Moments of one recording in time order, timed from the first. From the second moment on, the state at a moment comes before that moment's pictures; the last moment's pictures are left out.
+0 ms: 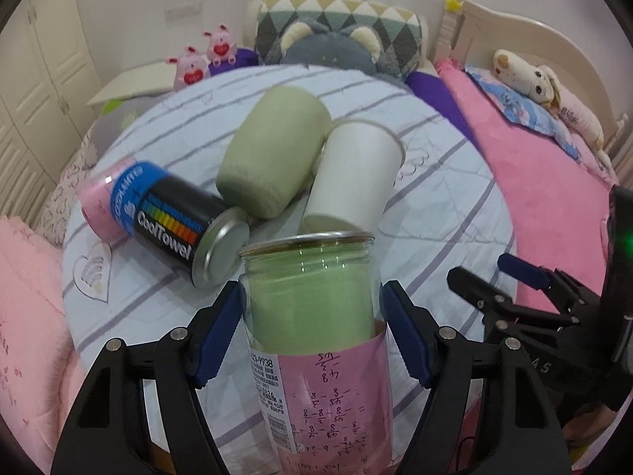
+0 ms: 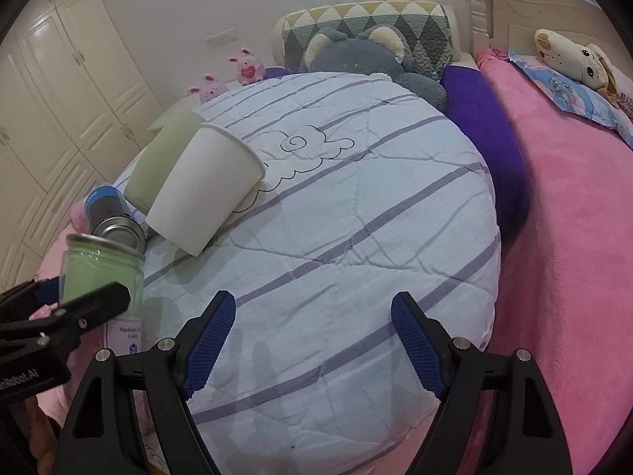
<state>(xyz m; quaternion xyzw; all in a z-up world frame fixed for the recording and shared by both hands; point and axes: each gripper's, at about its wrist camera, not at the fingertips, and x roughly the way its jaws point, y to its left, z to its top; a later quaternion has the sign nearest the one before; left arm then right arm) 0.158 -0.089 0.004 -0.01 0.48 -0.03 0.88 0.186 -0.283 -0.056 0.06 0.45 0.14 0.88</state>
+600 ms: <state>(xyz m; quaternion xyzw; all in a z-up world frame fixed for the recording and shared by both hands) 0.149 -0.090 0.044 0.01 0.41 -0.04 0.91 0.179 -0.283 -0.031 0.07 0.43 0.13 0.89</state>
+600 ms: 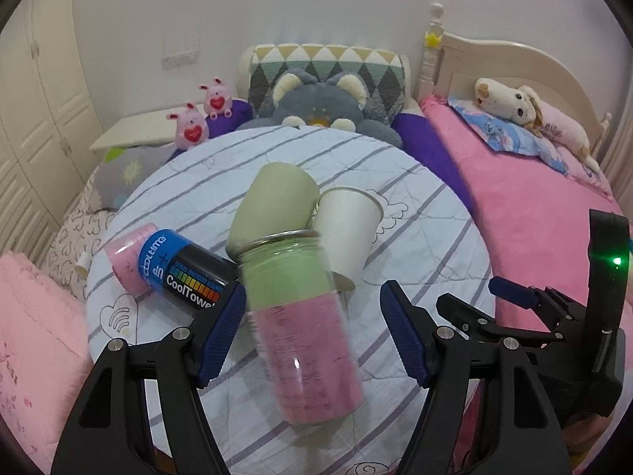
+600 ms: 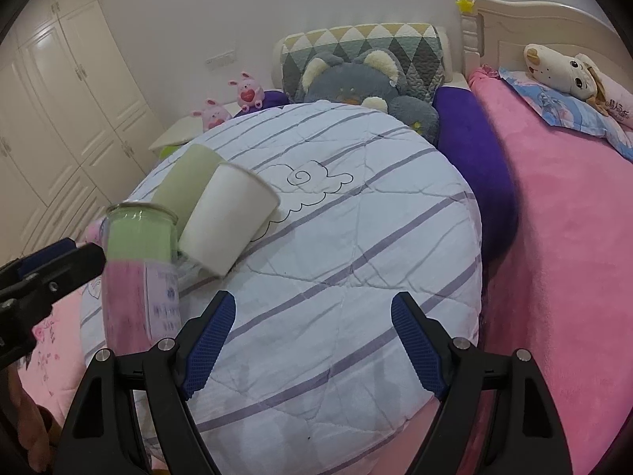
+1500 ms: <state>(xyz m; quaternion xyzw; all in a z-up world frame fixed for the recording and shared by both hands) 0.226 -0.068 -0.038 -0.11 0.54 -0.04 0.83 0.193 -0.272 -0.050 0.05 0.46 0.14 0.87</state>
